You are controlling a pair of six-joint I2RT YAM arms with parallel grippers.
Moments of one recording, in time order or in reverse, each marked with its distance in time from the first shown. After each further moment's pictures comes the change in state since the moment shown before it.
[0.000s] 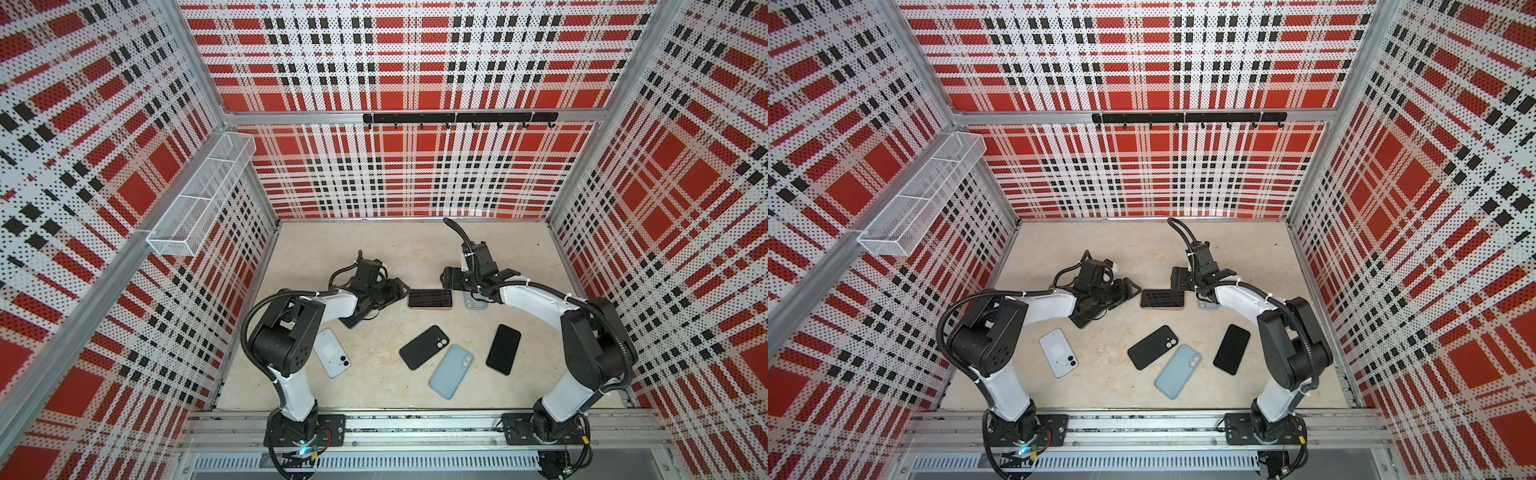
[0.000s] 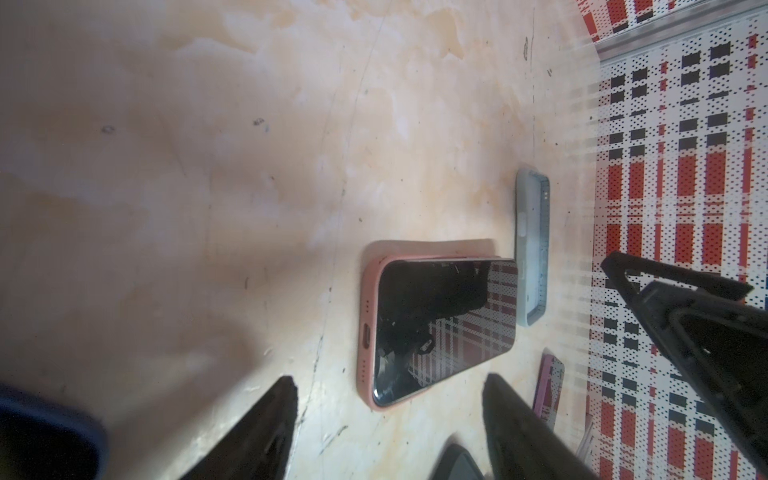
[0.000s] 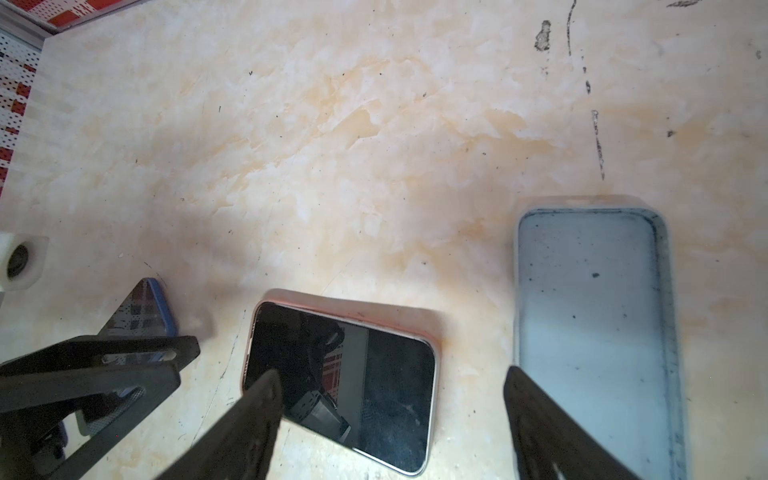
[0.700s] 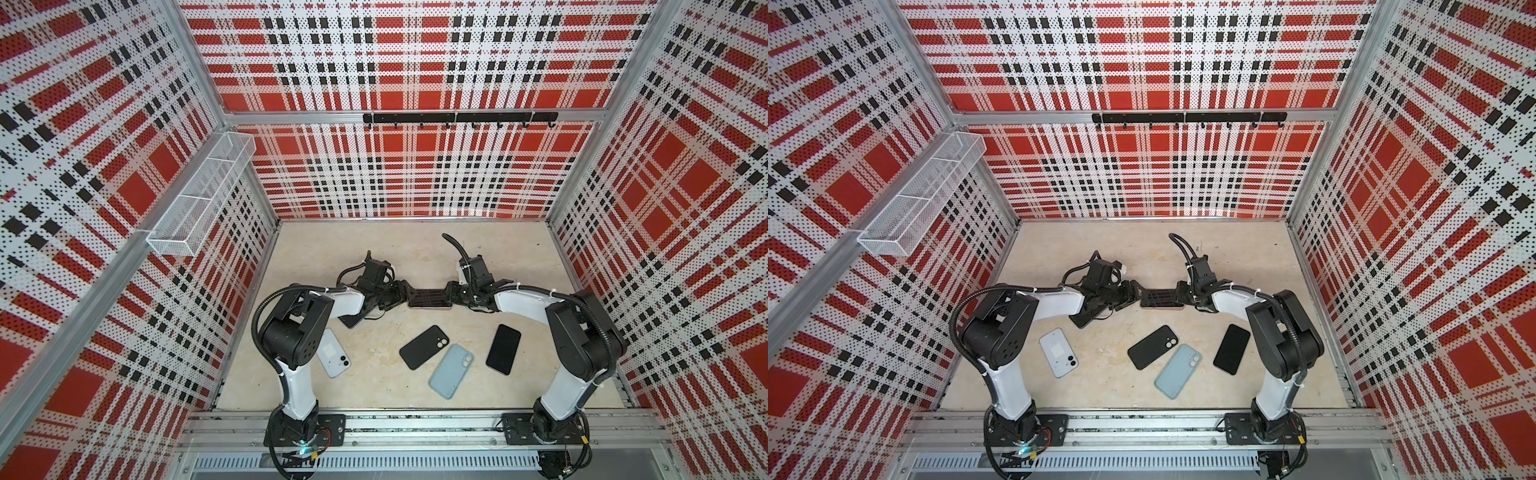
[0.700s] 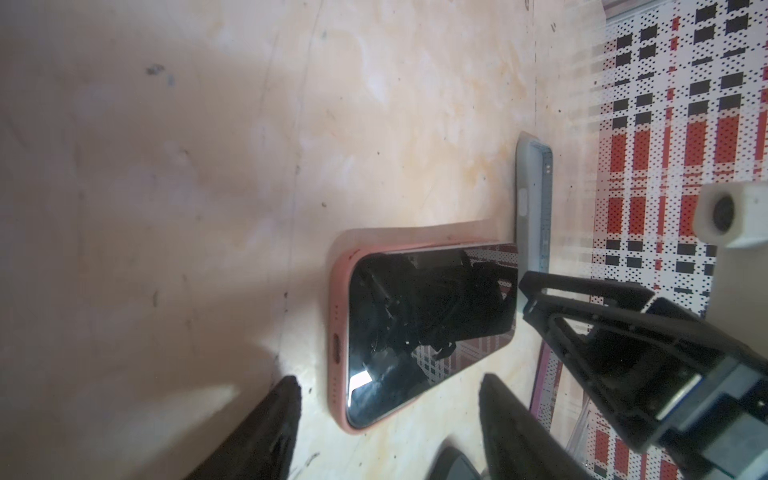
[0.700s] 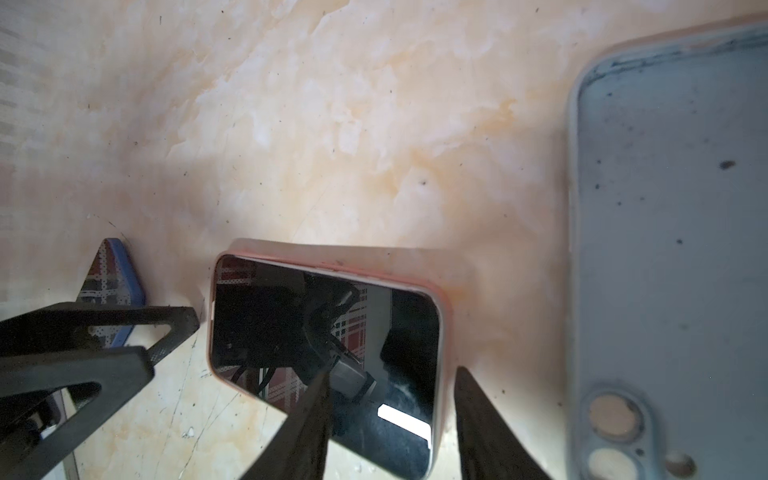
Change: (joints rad) left arm -0.043 0.072 0.052 -0.003 0.036 0.007; right arm 0.000 0.082 -0.112 0.105 -0.122 0.093
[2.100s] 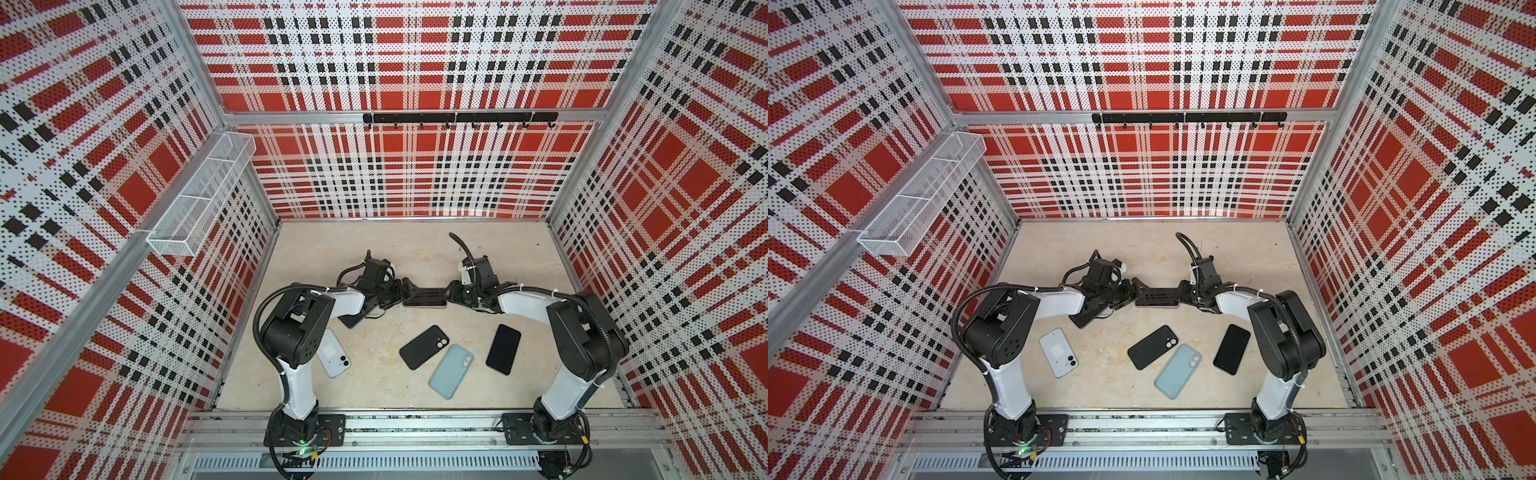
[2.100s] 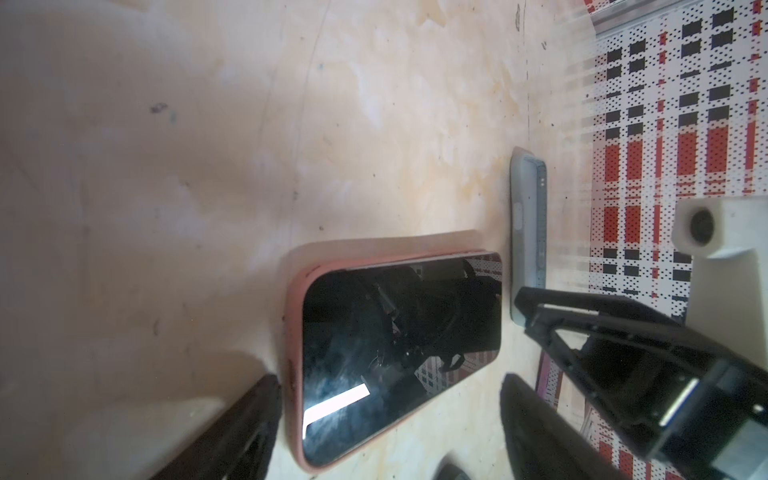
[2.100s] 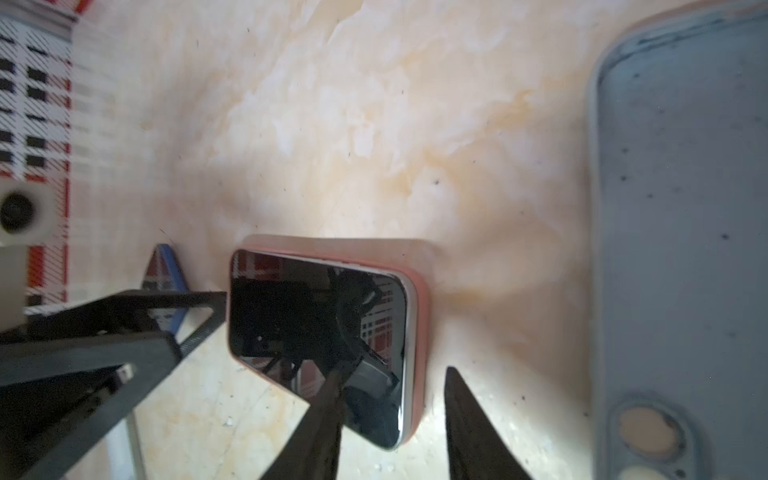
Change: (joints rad) left arm 0.006 0.011 0.002 0.038 -0.014 0.001; right arm -0.059 -0.018 -0.038 0.073 -0.119 0.048
